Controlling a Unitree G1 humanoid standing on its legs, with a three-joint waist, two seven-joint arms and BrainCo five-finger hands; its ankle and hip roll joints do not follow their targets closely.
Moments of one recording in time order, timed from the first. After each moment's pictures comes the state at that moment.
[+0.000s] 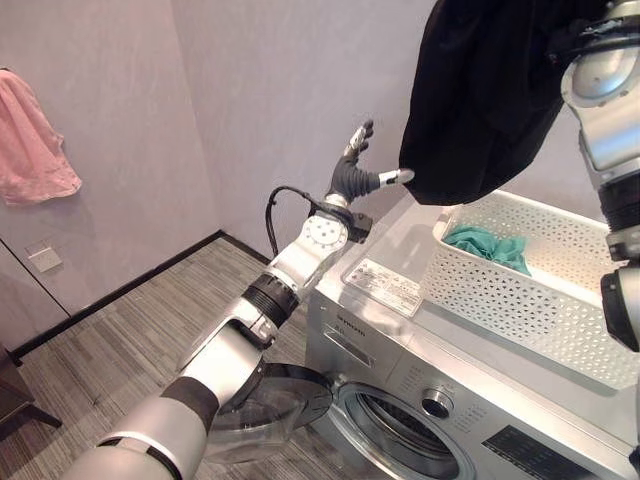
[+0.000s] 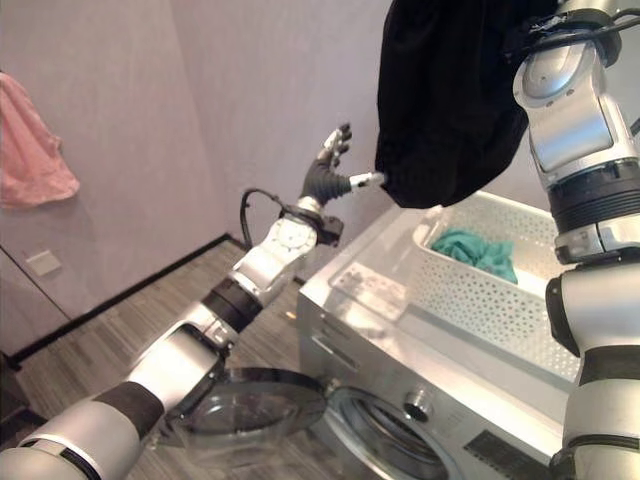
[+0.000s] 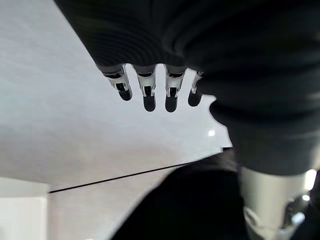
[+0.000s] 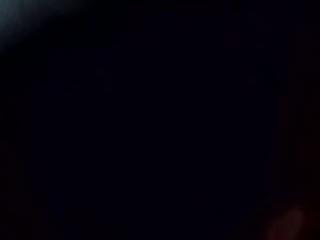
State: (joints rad) left arm -1.06 0.08 -0.53 0.61 -0.44 -0.02 0.35; right arm -1.37 -0.83 0.45 0.59 -0.02 0.09 -0.58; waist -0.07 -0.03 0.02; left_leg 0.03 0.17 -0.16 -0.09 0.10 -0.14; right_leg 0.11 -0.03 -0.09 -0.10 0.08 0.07
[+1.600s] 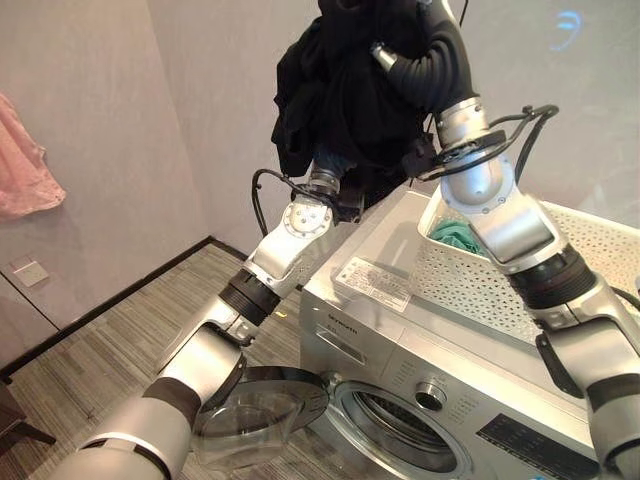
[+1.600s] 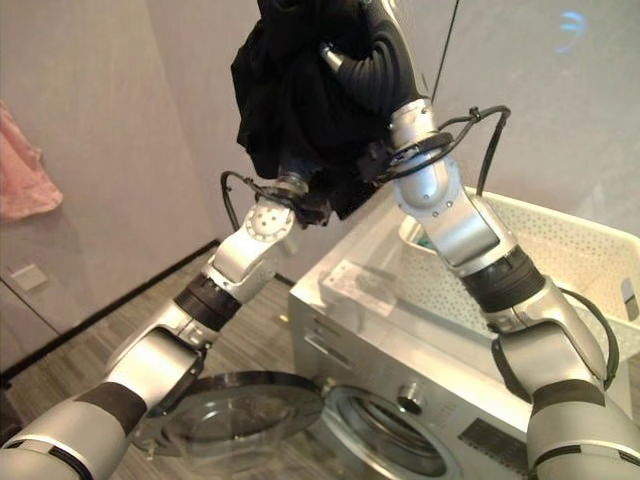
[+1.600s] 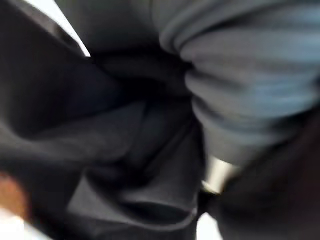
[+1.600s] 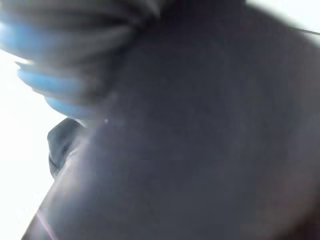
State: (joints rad) left arm -1.01 0.19 -0.51 0.39 -0.56 -0.06 0.41; right arm -1.04 -0.63 0.49 0.07 0.07 -0.03 -0.37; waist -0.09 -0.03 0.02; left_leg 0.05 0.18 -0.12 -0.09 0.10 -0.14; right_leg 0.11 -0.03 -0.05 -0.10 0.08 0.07
